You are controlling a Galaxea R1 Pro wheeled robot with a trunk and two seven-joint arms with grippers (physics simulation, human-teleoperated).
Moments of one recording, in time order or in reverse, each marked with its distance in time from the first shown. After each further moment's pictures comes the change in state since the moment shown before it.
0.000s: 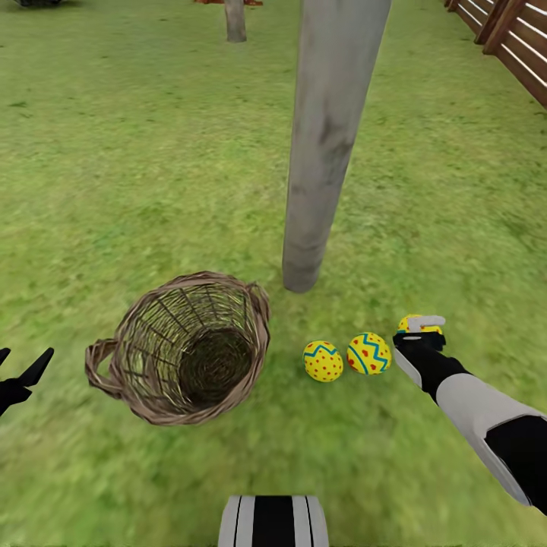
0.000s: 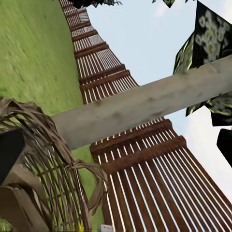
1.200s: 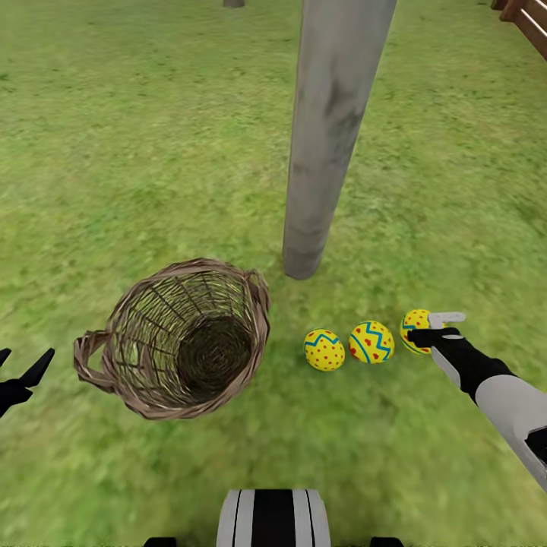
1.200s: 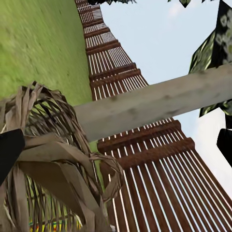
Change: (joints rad) left arm 0.000 -0.002 0.000 0.007 0.002 0.000 0.000; right arm 0.000 -0.146 -0.038 -0.020 0.010 -0.067 0.362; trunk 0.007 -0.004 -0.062
